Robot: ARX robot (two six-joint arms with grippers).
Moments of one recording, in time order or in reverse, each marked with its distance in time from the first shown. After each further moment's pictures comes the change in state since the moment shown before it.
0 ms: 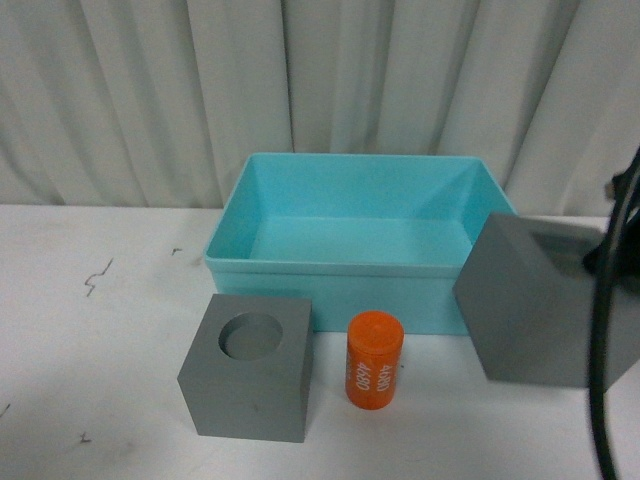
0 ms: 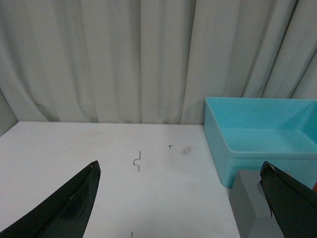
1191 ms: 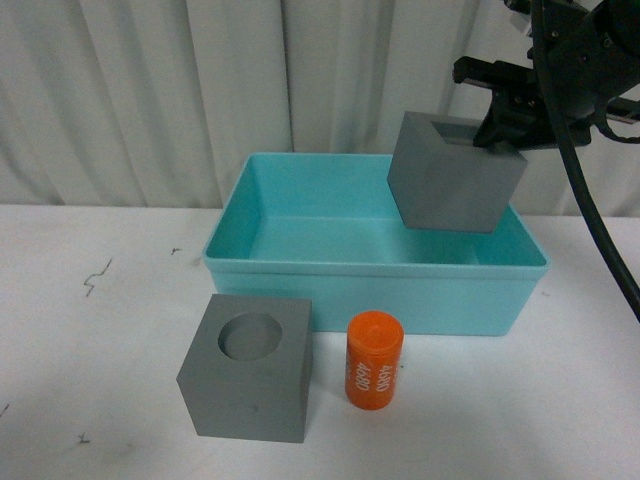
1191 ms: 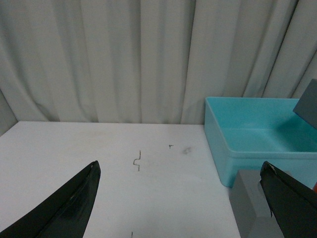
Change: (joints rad) left arm 0.000 0.000 0.000 0.000 0.000 0.000; right arm 0.084 0.484 0.711 -0.157 0.074 -0.019
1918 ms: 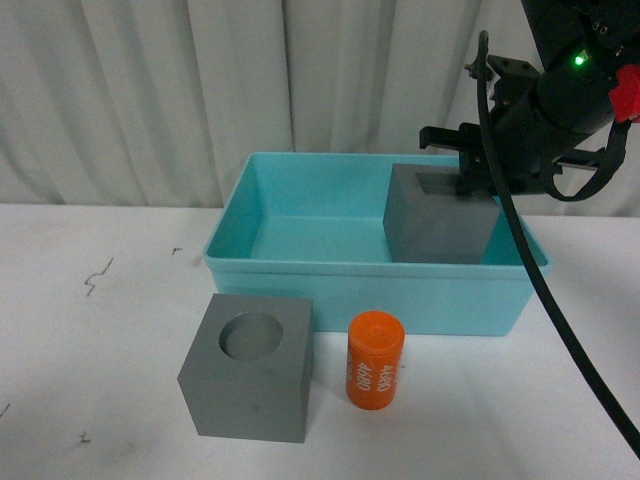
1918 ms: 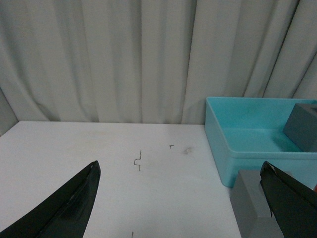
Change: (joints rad) left arm 0.000 0.000 0.000 0.000 0.000 0.000; right arm 0.045 0.121 0.022 0.043 0.124 0.034
